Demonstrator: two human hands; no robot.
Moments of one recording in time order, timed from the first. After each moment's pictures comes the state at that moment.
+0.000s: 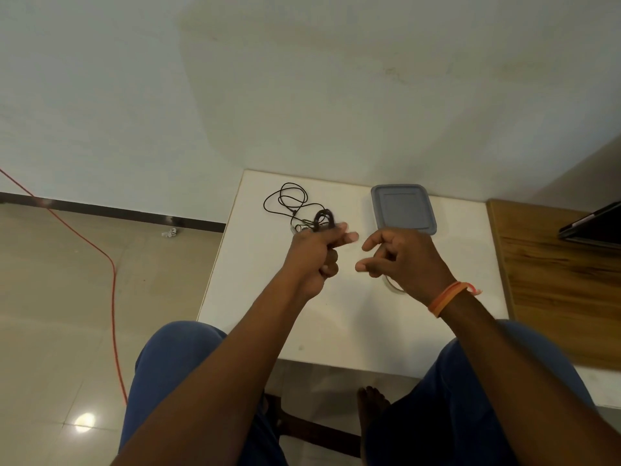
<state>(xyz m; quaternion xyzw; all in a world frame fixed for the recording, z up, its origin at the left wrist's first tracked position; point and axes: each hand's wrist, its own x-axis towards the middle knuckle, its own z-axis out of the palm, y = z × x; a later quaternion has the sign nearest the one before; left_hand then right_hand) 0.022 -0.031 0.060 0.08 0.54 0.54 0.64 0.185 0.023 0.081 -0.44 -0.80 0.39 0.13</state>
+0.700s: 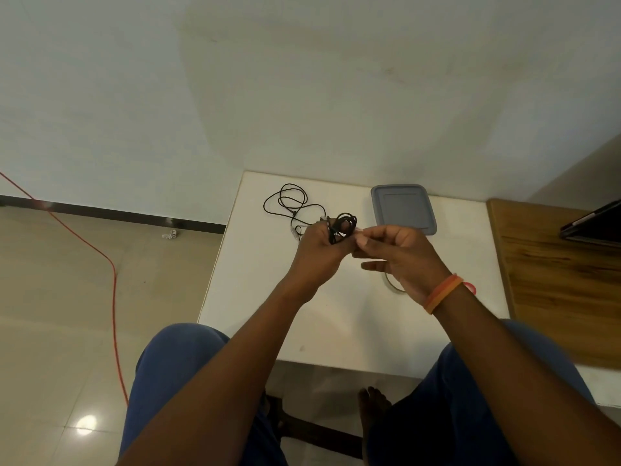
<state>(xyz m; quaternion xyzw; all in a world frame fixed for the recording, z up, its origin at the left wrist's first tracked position) 0.029 -0.035 0.062 0.37 0.62 0.49 0.49 0.178 0.024 0.078 -0.47 -0.55 0.66 0.22</state>
